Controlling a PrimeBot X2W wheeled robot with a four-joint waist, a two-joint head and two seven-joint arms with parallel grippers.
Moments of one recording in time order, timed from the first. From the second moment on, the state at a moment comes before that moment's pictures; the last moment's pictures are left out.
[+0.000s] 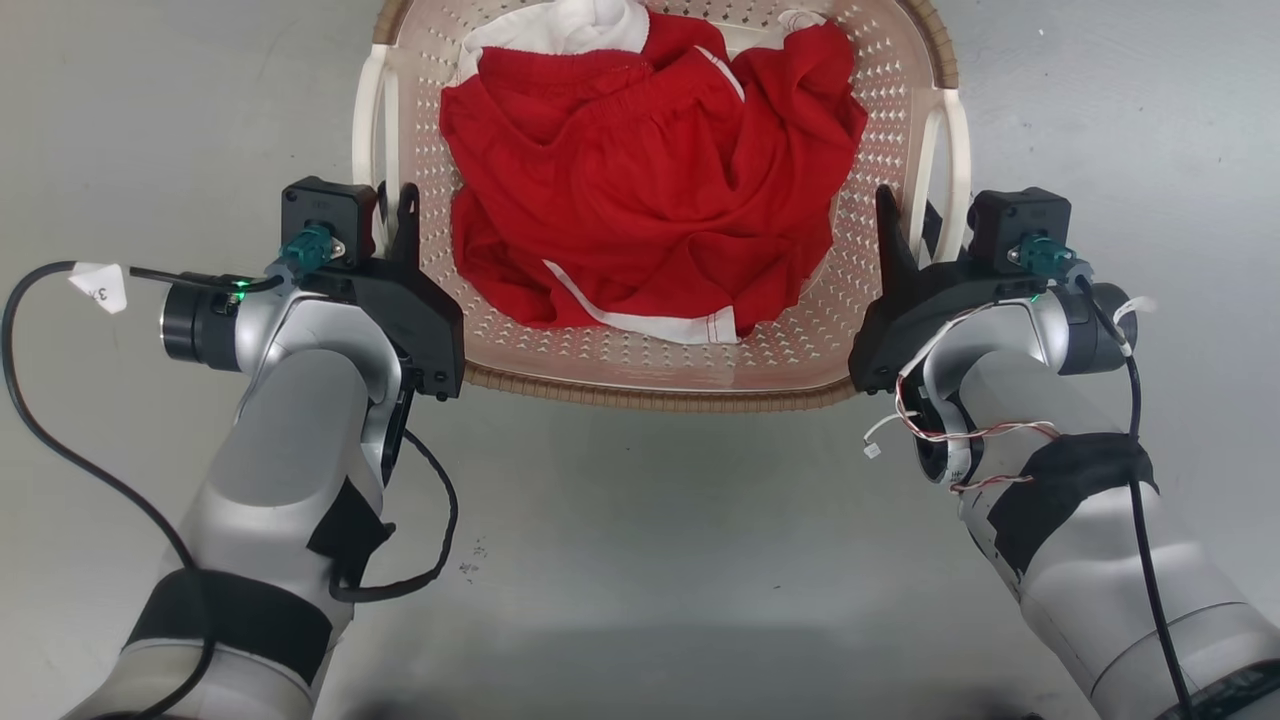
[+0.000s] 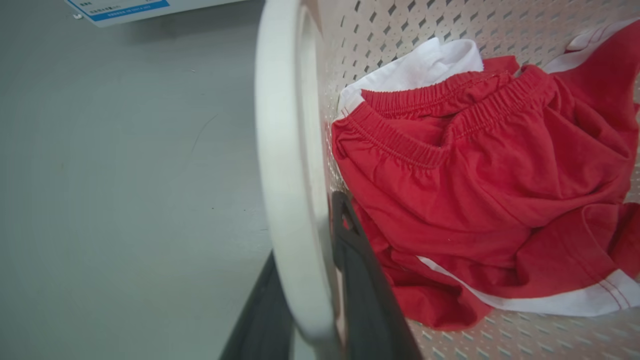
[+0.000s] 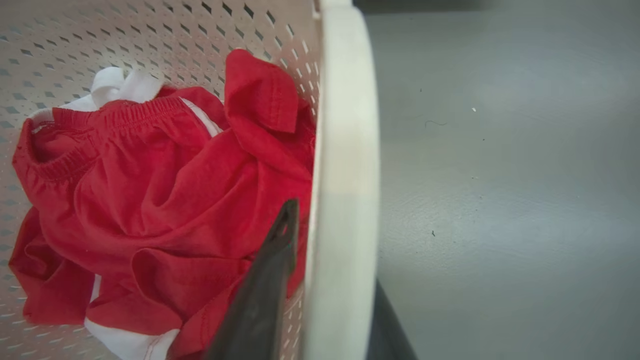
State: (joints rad) left arm -1.05 0.03 -0.28 1.12 -0.25 0.01 -0.16; right arm -1.04 -0.07 0.63 0.99 0.59 -0.13 -0.19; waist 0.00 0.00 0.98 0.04
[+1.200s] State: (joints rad) left arm -0.84 0.03 -0.46 1.16 -0.44 0.04 -0.13; right arm -0.90 -0.07 0.82 1.05 0.78 -0.13 -0.12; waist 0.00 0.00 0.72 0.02
